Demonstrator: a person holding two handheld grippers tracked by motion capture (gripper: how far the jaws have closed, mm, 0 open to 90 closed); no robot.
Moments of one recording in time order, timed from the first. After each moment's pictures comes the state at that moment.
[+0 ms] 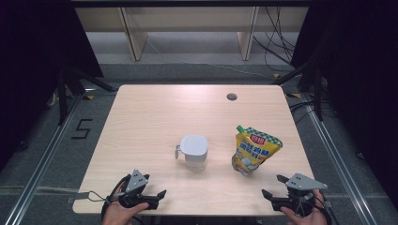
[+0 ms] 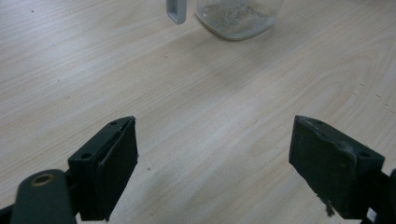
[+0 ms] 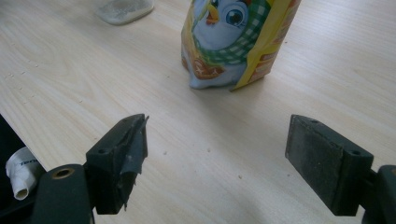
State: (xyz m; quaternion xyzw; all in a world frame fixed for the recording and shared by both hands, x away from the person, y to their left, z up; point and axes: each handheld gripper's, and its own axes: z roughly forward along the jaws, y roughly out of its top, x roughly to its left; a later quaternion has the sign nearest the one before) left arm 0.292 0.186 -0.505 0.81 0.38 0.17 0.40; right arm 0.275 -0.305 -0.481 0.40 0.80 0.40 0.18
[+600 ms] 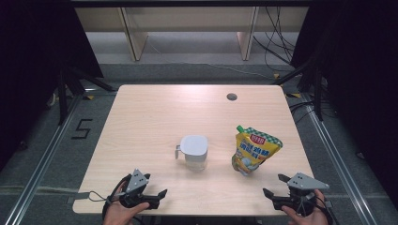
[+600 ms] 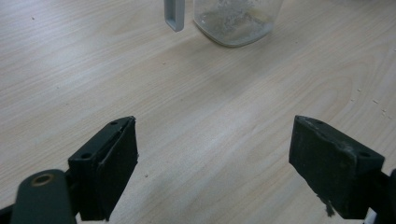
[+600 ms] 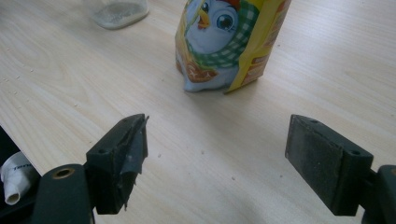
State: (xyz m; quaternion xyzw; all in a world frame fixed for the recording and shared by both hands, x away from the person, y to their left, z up) left arm 0.291 0.183 -0.503 0.81 0.38 0.17 0.41; right arm 0.274 -0.306 -0.480 0.41 0.79 0.41 0.18
